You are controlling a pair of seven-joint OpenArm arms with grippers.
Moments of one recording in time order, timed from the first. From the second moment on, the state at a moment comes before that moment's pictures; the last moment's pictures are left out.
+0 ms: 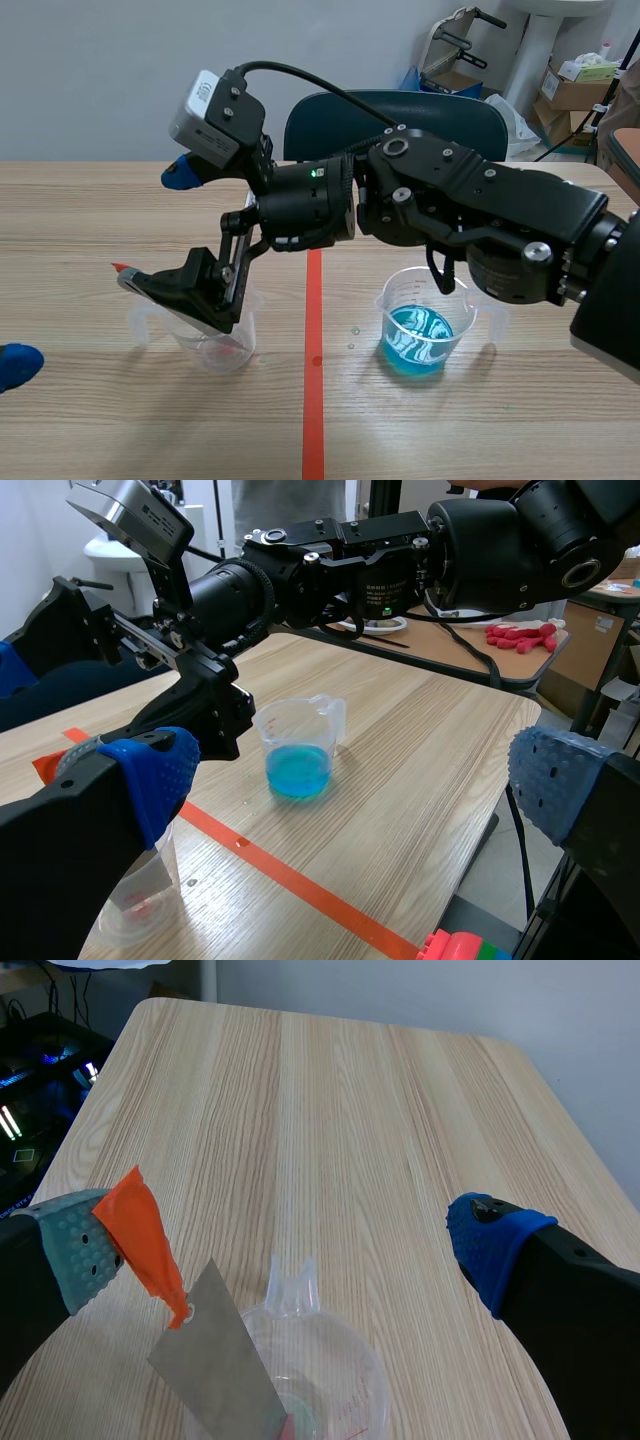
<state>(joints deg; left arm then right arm) 65.8 -43.2 0.6 110.2 -0.1 -21.6 -60.7 30.2 14.5 -53.4 71.0 11.4 42.9 14.6</state>
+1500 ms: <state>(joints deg) 72.6 -34.4 -17.0 110.2 -4.2 -19.3 -56.4 -12.9 34.8 -10.3 109.9 17.9 32.6 10.1</state>
